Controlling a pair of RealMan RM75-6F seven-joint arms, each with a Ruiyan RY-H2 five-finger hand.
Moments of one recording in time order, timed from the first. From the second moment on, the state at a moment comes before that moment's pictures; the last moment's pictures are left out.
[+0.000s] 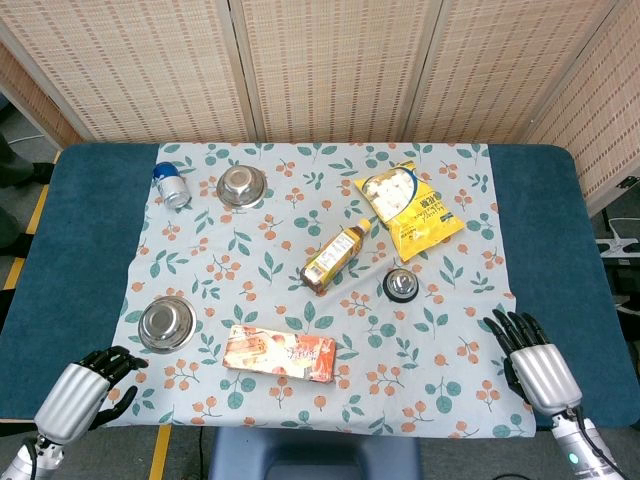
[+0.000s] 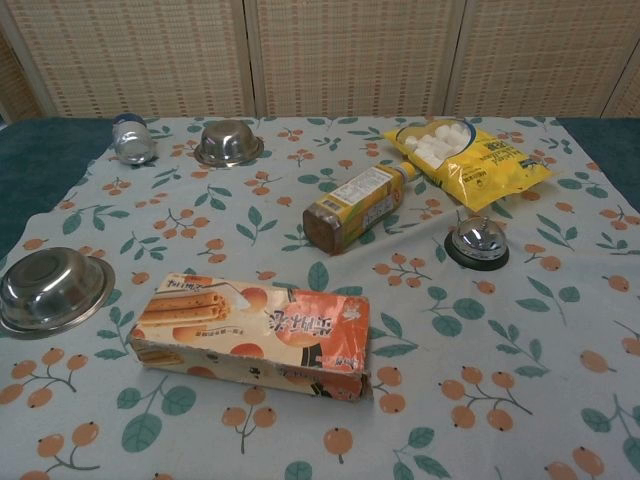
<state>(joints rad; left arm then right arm) -0.14 -1.18 0.12 -1.52 1.88 1.58 0.01 0.12 -1.16 -0.07 -1.61 -1.61 1.35 -0.21</state>
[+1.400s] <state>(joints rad) -0.14 -1.17 0.12 -1.53 1.88 1.58 -0.01 0.58 -1.68 0.10 -0.96 -1.56 0.94 -0.09</state>
